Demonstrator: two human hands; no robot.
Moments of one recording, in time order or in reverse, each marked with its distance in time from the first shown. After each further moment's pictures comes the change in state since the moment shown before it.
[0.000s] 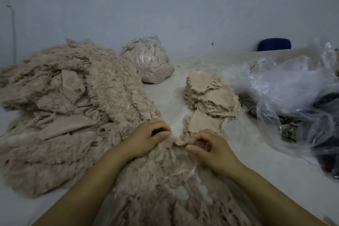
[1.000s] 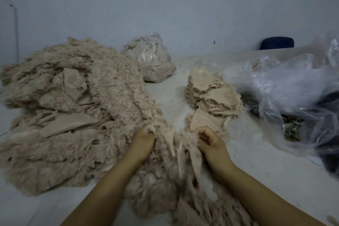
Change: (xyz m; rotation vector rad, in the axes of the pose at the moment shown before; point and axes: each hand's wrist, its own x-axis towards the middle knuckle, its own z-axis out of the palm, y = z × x) left_hand -0.014 0.004 0.025 -0.460 0.365 -0.380; right_hand 0.008 0.014 0.029 0.543 0.153 0.167
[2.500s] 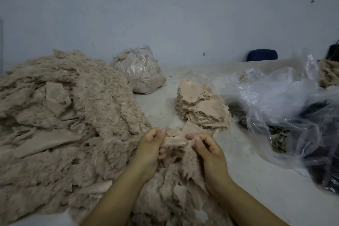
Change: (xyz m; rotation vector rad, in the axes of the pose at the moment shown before) left_hand 0.009 0.032 0.046 -0.525 -0.057 -0.225; right_hand -0.001 -0.016 -0.006 0.264 0.155 -0.015
